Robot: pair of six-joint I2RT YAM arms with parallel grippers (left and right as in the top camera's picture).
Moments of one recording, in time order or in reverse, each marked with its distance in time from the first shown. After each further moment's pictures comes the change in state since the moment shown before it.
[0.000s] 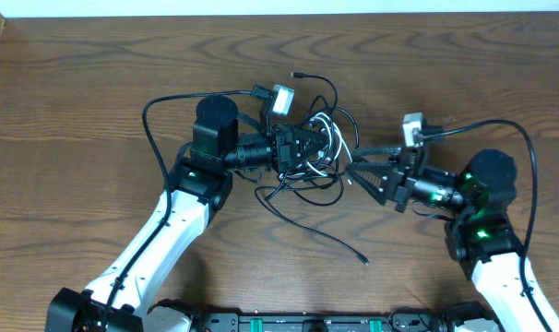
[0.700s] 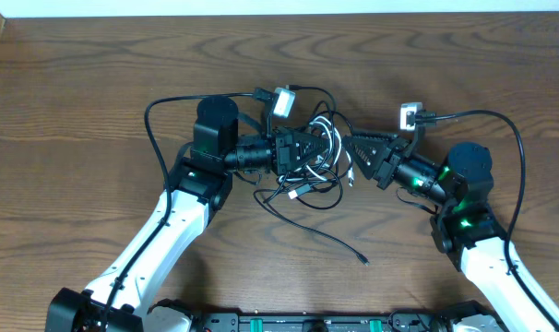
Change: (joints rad) left arm 0.000 0.000 0.000 -0.026 0.032 0.000; right arm 0.061 0.122 0.000 0.087 0.304 0.092
